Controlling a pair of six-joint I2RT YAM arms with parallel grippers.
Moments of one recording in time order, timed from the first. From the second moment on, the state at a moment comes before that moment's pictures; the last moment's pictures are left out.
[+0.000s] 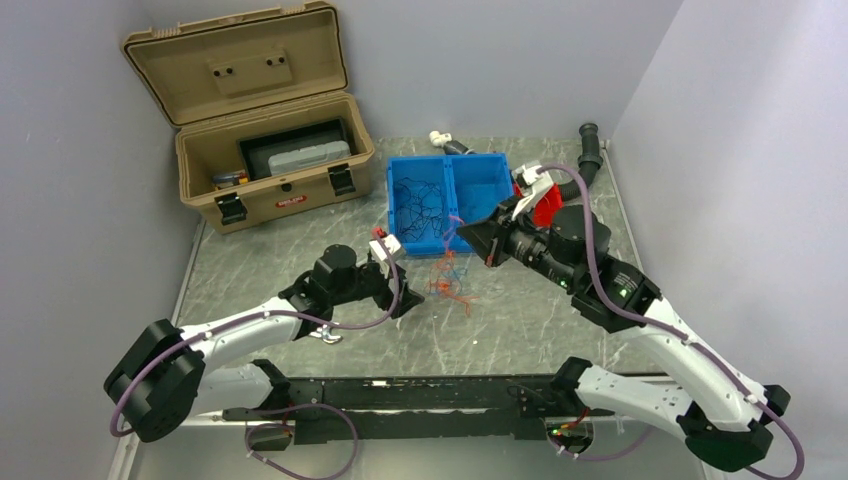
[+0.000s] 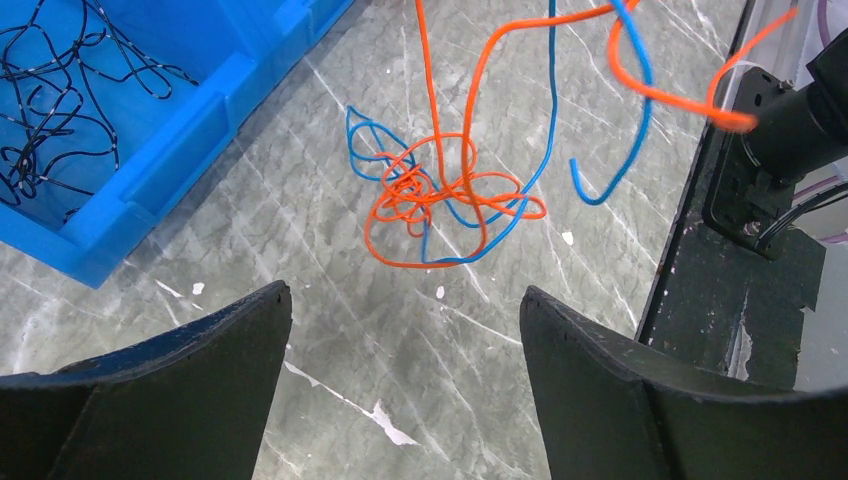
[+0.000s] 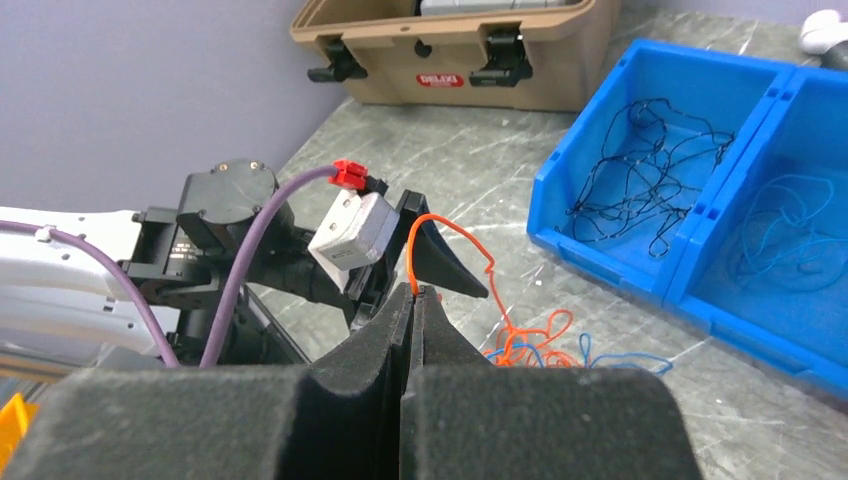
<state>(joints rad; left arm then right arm) -0.75 1.16 0.49 0.35 0.37 -0.12 0.83 0.88 1.14 -0.41 0.00 0.39</state>
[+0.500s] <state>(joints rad) -0.75 1.20 0.49 0.43 0.39 -0.13 0.83 0.85 1.21 -0.34 0.00 0.39</state>
